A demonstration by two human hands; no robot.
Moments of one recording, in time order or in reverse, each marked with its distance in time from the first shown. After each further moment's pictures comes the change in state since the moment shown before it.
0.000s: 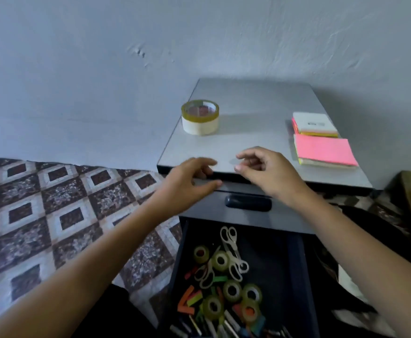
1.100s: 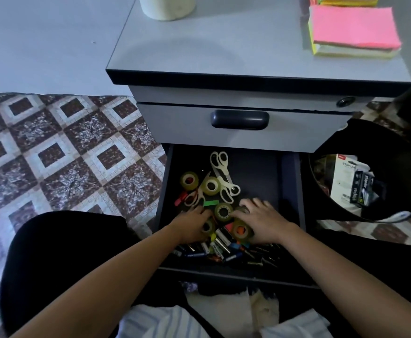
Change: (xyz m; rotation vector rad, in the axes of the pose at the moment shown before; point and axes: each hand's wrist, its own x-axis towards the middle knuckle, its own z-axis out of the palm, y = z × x) left_hand -0.133 -0.144 0.196 0.504 -0.988 -0.211; right_hand -0.140 0.230 0.082 -0.942 -0.881 0.016
